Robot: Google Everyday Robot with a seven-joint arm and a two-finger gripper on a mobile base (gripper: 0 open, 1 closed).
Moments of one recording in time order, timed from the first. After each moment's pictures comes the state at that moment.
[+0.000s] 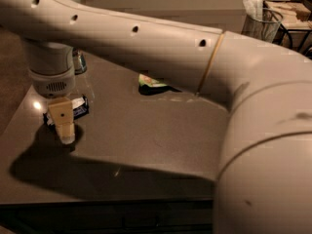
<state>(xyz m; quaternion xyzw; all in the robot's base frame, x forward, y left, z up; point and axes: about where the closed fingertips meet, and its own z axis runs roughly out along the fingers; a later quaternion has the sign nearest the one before) 0.499 0.219 0.852 -0.84 0.53 0.04 0.11</state>
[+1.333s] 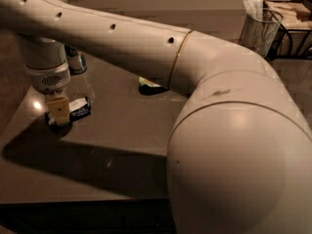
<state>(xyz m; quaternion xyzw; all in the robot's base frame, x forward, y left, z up) 0.516 0.229 0.839 -0.85 0.52 0.05 0.05</state>
